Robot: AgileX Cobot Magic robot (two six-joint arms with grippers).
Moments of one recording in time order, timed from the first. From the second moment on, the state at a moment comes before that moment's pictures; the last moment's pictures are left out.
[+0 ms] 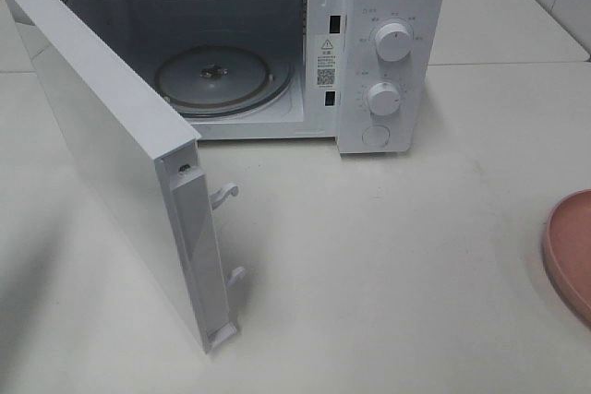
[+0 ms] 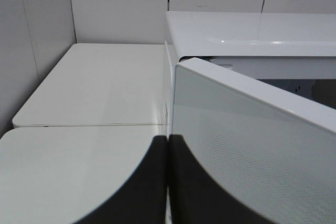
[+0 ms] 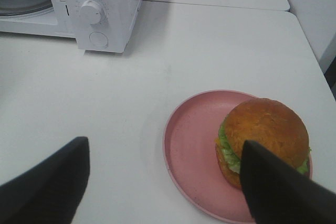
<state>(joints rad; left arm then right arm) -0.07 0.89 -0.27 0.03 -0.45 -0.06 0.13 0.00 -0.49 -0.07 0.97 0.03</state>
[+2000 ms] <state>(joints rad) -0.25 1.82 -0.60 0.25 -0.90 -0.21 0.13 0.00 -0.49 -0.07 0.97 0.03</state>
